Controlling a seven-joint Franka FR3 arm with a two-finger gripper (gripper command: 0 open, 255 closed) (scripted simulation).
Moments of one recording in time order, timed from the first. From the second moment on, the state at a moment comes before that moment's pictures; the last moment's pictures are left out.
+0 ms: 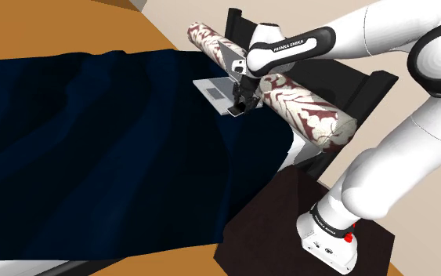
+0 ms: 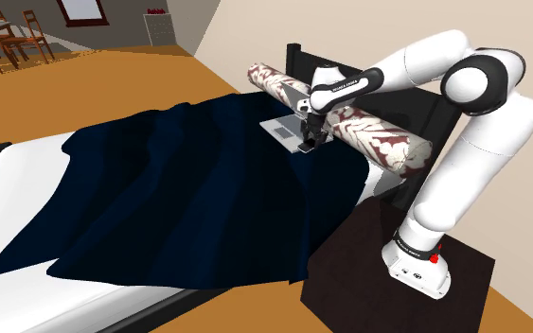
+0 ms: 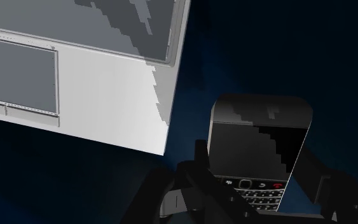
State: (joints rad) arm 0.04 -0.08 -0.19 -2.24 0.02 2.21 -1.60
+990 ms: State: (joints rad) arm 0.04 0.01 -0.19 -2.31 0.04 2.38 -1.62
